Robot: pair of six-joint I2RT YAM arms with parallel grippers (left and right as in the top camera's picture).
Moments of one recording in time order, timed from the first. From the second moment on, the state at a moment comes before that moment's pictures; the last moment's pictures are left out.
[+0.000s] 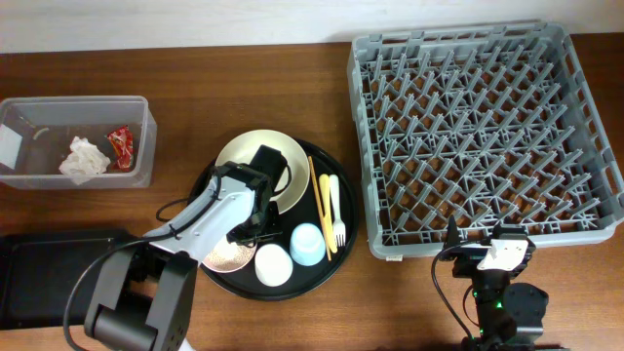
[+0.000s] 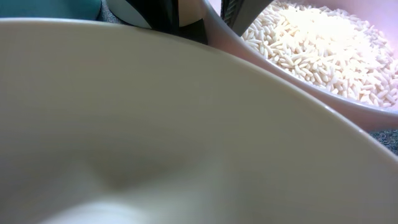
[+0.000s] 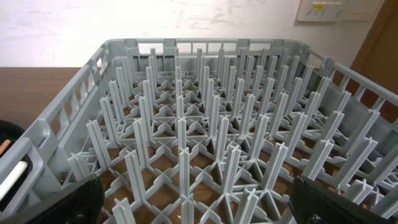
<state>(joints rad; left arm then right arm) -0.43 1.78 1.09 -0.93 -0.06 -0.61 -0.08 0.01 0.08 -0.23 0.00 -0.03</state>
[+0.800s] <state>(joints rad) -0.43 1.78 1.12 -0.98 -0.09 -0.61 -0.08 0.01 0.08 -0.23 0.00 -0.03</state>
